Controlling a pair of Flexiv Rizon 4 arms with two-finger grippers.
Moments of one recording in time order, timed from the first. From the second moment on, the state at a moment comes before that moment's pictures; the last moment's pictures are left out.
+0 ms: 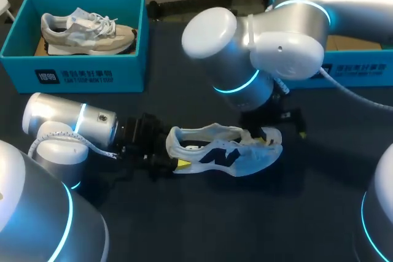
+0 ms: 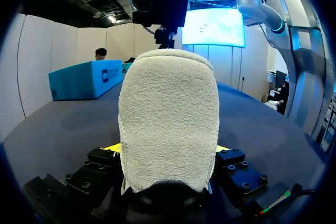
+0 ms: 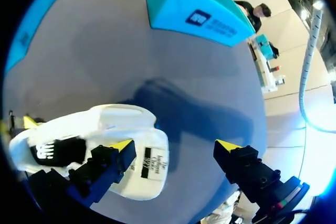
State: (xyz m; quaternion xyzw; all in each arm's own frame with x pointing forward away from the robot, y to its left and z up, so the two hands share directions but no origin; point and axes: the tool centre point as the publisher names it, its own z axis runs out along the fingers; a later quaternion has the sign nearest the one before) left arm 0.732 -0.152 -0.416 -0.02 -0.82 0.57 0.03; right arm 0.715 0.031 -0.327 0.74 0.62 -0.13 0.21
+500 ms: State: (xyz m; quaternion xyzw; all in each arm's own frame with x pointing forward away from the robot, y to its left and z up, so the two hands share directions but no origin) left arm 0.732 -0.152 -0.416 -0.02 -0.82 0.57 0.03; right arm 0.752 0.073 -0.267 0.59 0.76 -0.06 0.26
